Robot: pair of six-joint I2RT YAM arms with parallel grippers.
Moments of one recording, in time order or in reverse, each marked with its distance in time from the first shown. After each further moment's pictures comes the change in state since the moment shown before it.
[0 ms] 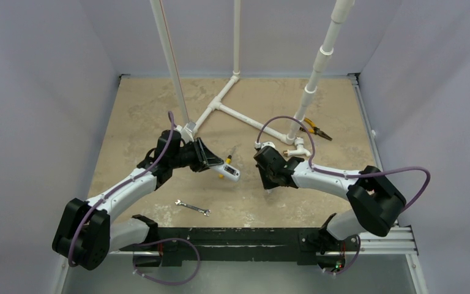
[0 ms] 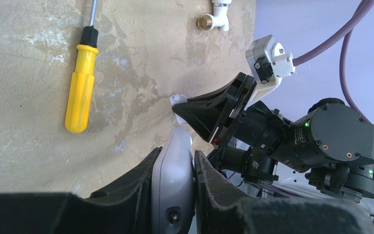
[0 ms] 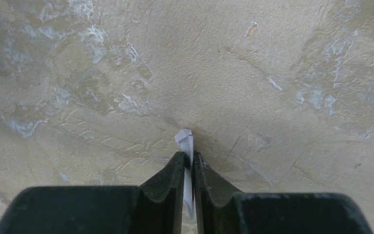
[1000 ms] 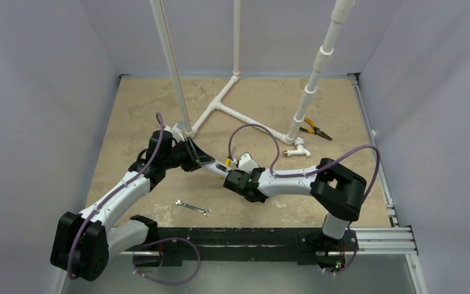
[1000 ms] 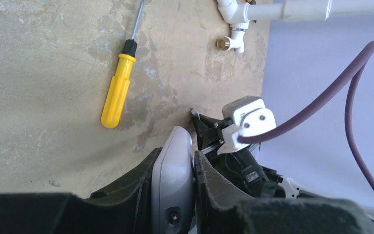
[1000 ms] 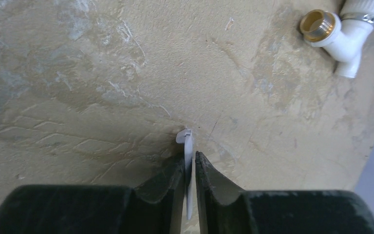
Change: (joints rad) left arm 0.074 -0.088 0.000 -0.127 -0.049 0.031; right arm 0.295 0.265 0.206 -0.276 0.506 0.092
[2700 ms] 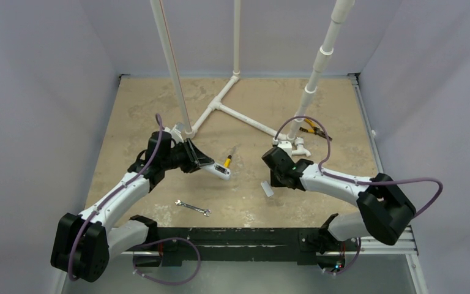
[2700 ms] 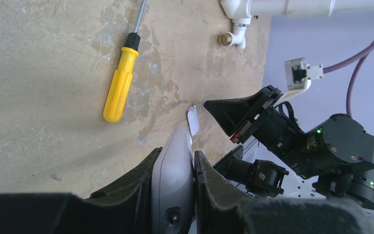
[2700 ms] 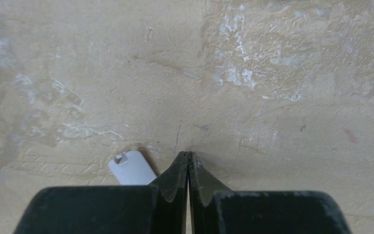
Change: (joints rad) left arm 0.018 -0.007 -0.011 -0.014 0.023 0.002; right arm -0.338 -0.397 -0.268 0.248 -0.340 0.111
